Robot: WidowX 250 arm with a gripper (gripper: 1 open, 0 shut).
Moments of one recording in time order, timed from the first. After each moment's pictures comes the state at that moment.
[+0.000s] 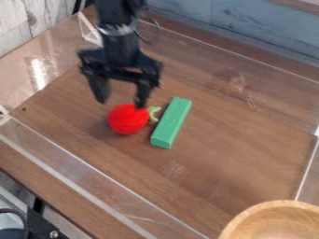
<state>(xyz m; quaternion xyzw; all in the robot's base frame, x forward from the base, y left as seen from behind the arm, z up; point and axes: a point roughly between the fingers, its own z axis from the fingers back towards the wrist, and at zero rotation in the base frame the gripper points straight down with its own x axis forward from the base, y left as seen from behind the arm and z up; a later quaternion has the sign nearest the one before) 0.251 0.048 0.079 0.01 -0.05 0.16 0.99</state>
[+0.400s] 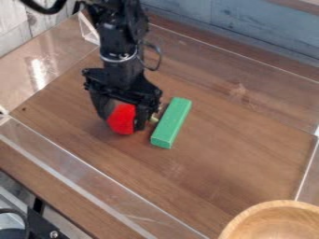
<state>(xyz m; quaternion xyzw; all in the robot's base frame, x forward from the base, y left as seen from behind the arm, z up) 0.237 0.052 0.064 0.02 -0.06 0.08 0.99</state>
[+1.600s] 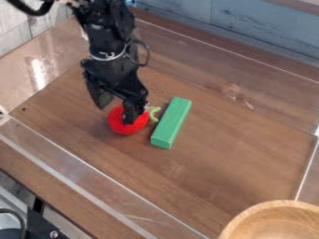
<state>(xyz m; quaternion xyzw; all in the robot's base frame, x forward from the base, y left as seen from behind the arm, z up) 0.247 0.079 0.061 0.04 -0.09 -0.01 1.00</state>
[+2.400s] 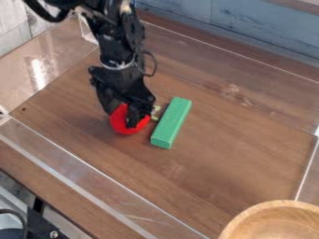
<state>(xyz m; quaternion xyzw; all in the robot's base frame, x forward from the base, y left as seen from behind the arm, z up) 0.258 0.065 0.040 0.04 -0.09 -0.01 0.99</state>
